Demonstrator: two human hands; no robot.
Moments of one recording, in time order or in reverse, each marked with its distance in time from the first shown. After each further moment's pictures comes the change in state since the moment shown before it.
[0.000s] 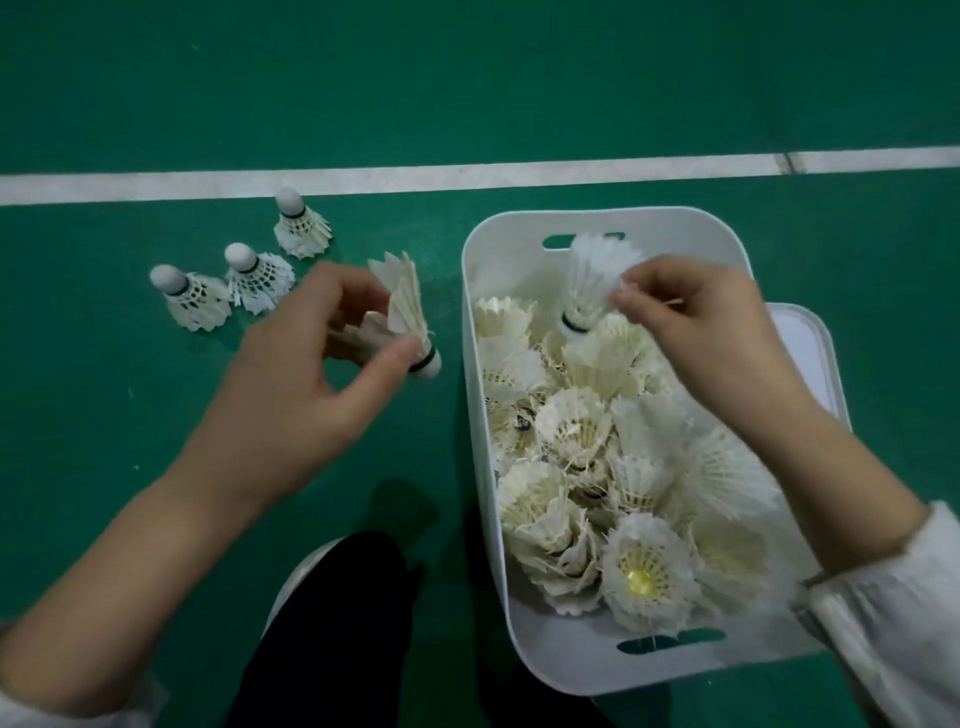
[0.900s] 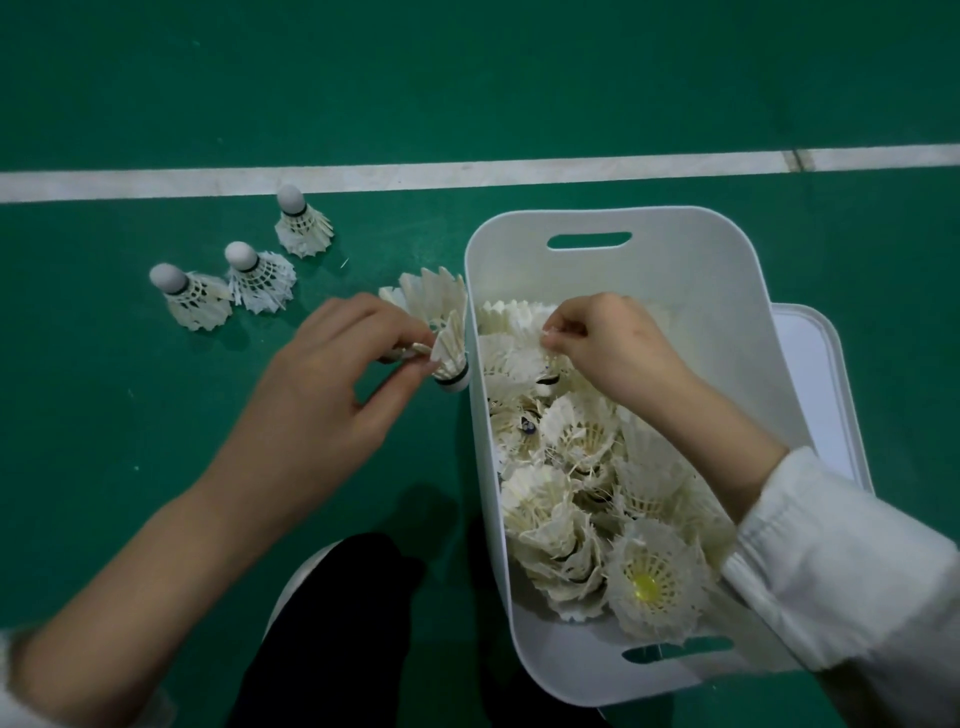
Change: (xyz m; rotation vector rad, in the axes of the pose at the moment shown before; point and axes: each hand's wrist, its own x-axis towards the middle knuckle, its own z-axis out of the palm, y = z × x) left_hand -0.001 -0.004 0.010 0.272 -0.045 0.183; right_hand 0.029 0.012 0.055 -0.326 -0.253 0.030
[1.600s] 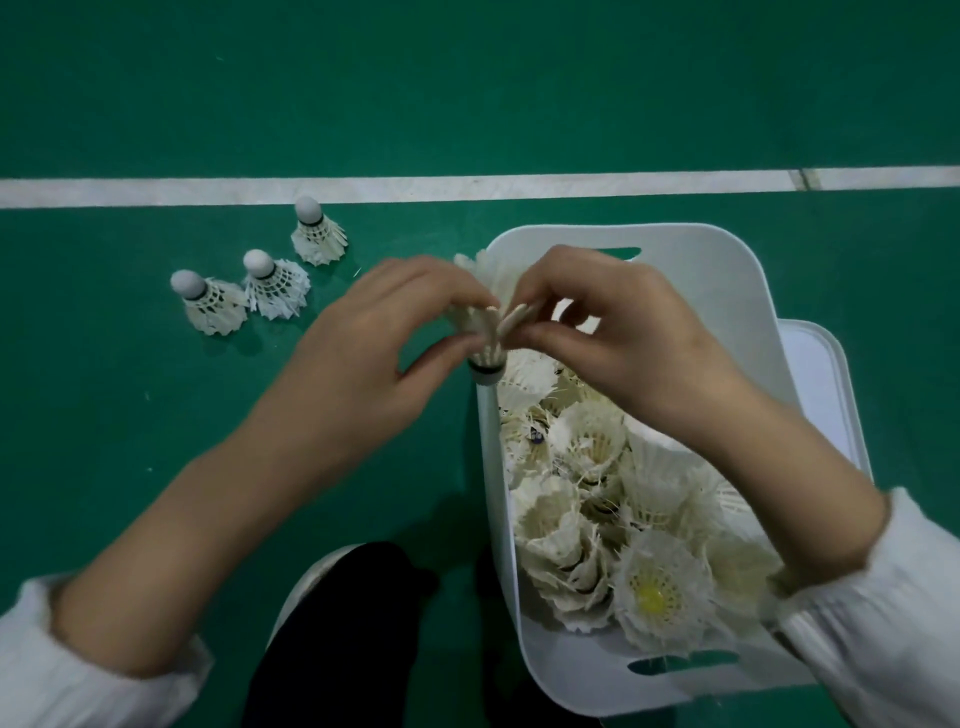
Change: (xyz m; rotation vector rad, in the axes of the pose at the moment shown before) left_hand 0.026 0.009 -0.005 -0.052 -0.010 0.127; right_hand -0.033 -0.045 -0.036 0.233 0.098 -0.560
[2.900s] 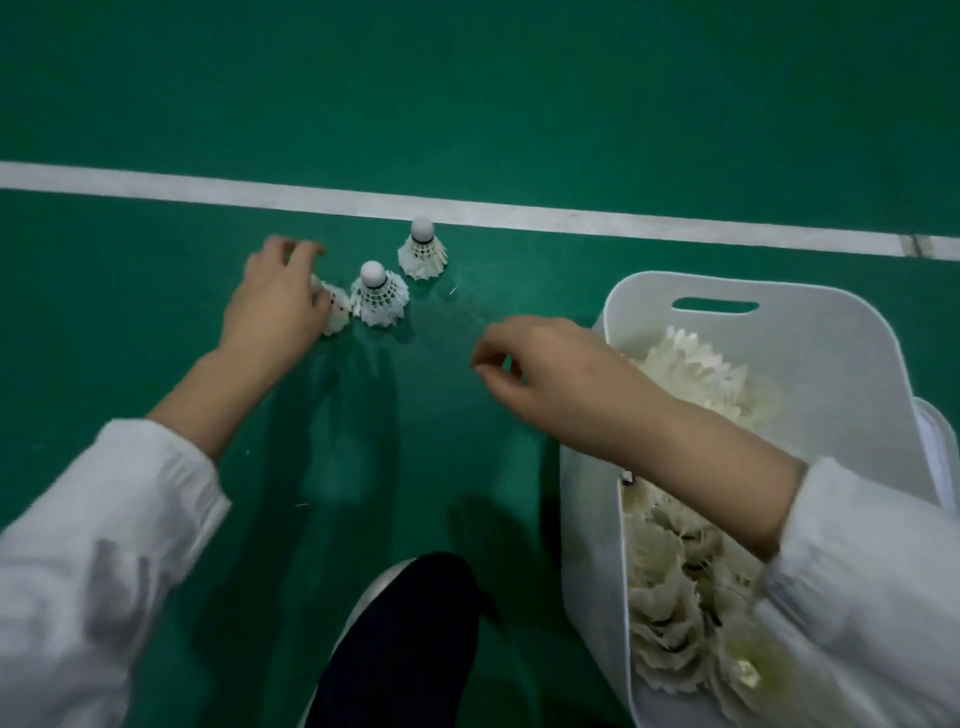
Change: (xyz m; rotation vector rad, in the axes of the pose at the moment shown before) left_hand -0.031 -0.202 -0.055 0.562 0.059 -0.651; right_hand 0.058 -0.041 0.083 -0.337 -0.331 -0.037
